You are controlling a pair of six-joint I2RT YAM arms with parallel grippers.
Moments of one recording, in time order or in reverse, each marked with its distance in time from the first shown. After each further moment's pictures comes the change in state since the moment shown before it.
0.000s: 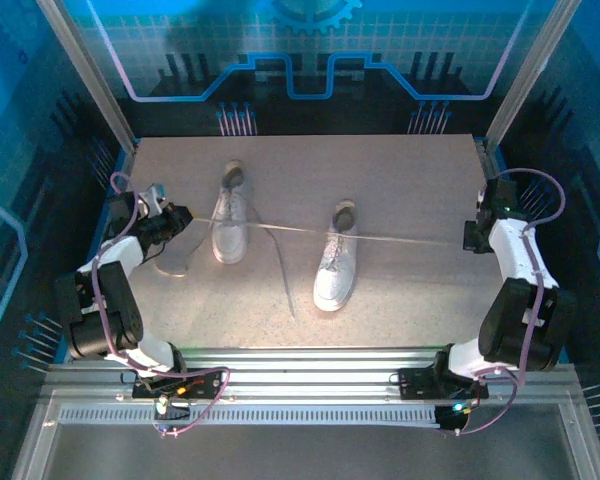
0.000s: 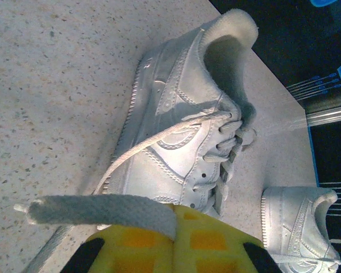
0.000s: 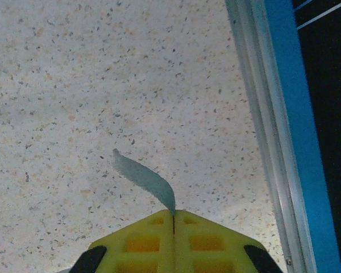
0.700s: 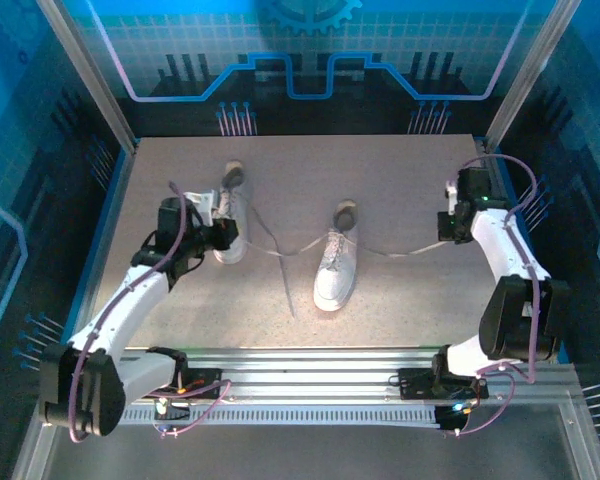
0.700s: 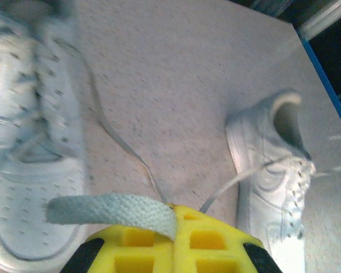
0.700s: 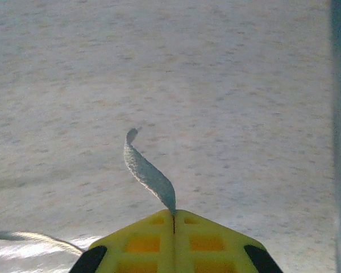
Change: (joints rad) left arm -0.531 -0.417 -0.088 -0.203 -0.384 0.067; right arm 0.201 0.027 0.077 -0.049 -0.105 0.008
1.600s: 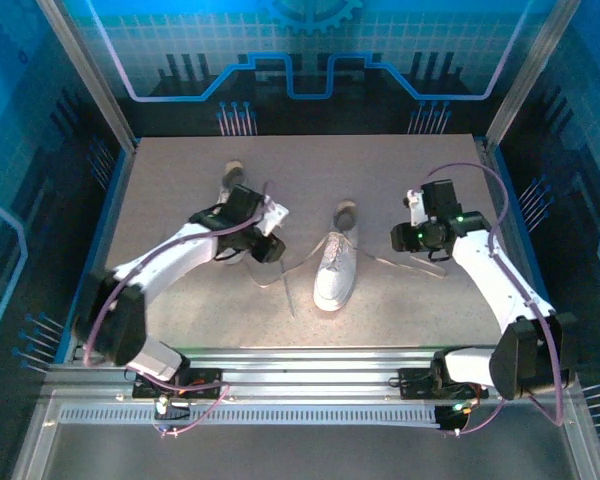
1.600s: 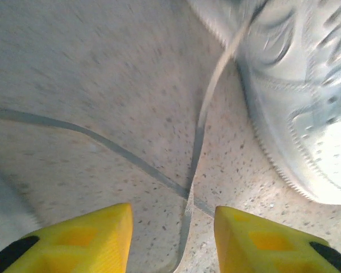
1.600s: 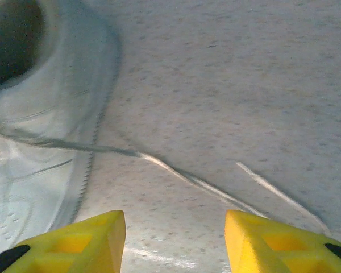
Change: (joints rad) left arm -0.300 0.446 0.361 -0.369 -0.116 0.507; right arm 0.276 -0.195 -0.106 -0.006 -0.227 0.170
